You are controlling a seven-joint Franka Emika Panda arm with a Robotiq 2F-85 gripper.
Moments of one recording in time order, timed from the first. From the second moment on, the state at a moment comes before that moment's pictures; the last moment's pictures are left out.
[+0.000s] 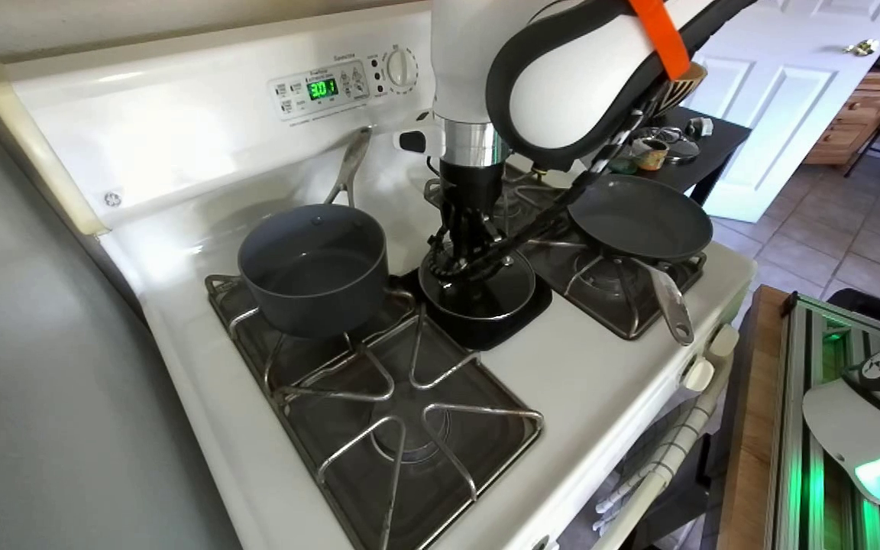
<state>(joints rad) 0.09 0.24 0.16 -2.18 -0.04 2.38 -0.82</state>
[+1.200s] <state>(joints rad) 0.08 0.27 0.16 -2.10 0.00 2.28 -0.84</state>
